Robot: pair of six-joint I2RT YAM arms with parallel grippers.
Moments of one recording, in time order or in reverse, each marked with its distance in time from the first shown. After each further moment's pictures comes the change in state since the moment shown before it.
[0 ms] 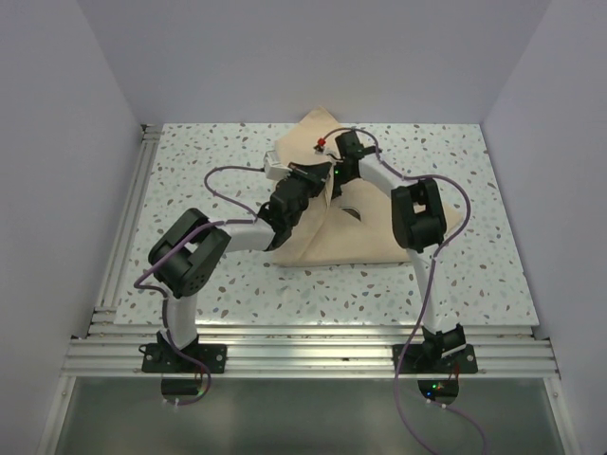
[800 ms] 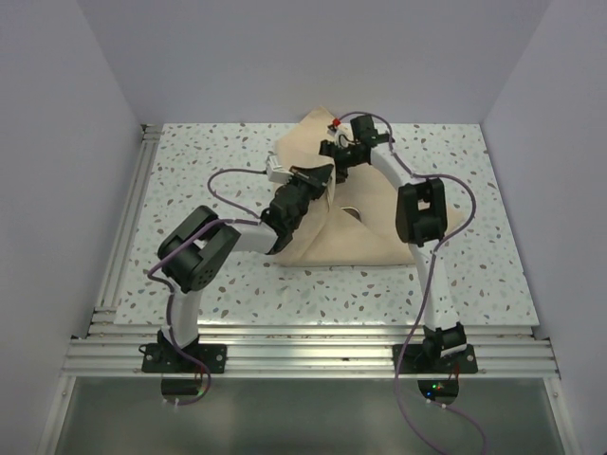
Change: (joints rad) left arm 0.000 0.062 -0.021 0.158 0.026 0.039; right arm -0.080 0.116 0.269 -0.020 -0.137 0.105
